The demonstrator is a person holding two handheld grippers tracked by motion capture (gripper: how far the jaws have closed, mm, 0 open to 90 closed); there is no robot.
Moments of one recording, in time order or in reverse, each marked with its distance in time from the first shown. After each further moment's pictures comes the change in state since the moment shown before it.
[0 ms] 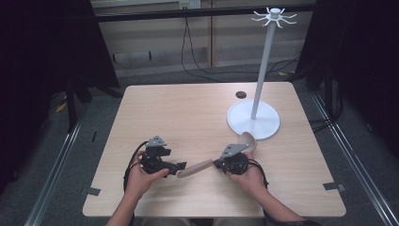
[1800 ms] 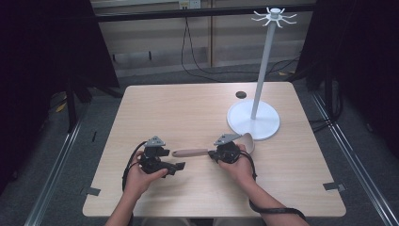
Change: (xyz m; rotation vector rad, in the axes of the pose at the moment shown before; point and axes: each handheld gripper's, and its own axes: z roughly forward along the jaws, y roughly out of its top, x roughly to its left) left arm 0.002 -0.002 0.000 0.013 -0.004 -0.006; right arm -0.015 0.023 0.027 -0.008 -0.048 0.118
